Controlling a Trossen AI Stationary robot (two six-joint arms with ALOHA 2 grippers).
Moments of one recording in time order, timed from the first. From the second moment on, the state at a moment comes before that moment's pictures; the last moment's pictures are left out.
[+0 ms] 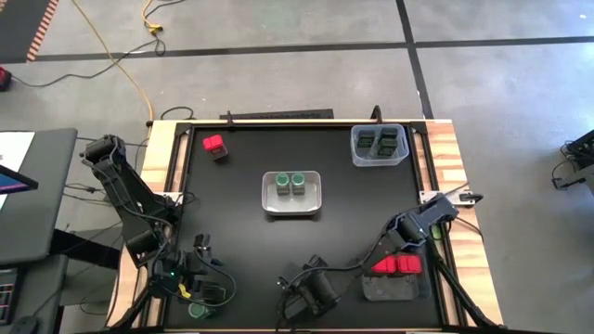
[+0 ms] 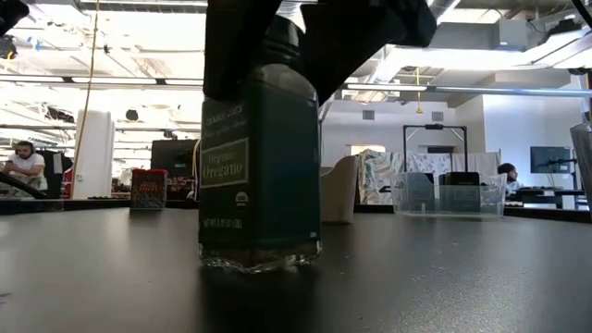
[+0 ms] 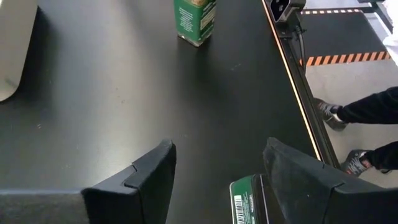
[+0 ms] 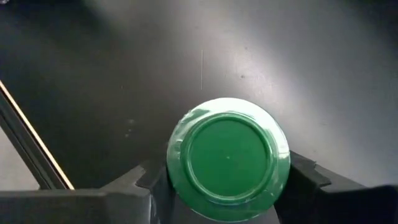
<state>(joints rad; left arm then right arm) -1.04 1.15 0.80 -0.51 -0.56 -0.76 0.55 2.45 2.33 -1.17 0.38 1.19</state>
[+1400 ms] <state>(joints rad) -0.52 1.15 0.80 -0.53 -0.56 -0.49 0.03 1.43 1.25 -0.64 0.23 0.18</state>
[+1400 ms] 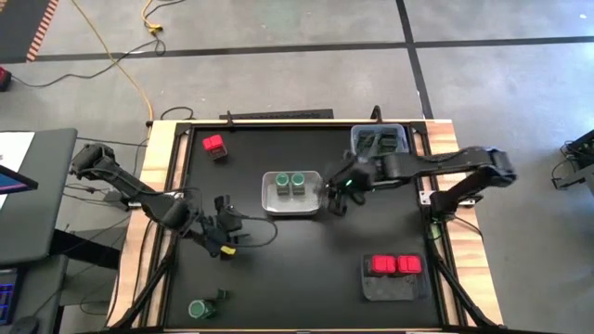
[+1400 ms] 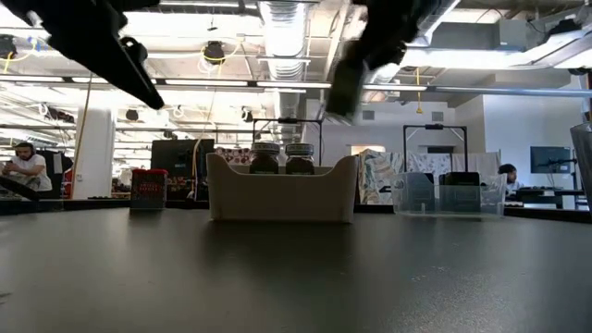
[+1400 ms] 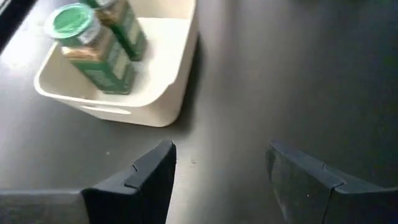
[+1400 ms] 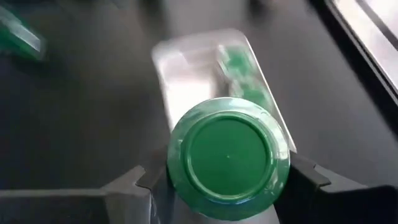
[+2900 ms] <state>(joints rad) -0.44 1.15 0.80 -0.56 -0.42 -0.49 -0.04 1.99 1.64 -0.57 0.01 -0.19</state>
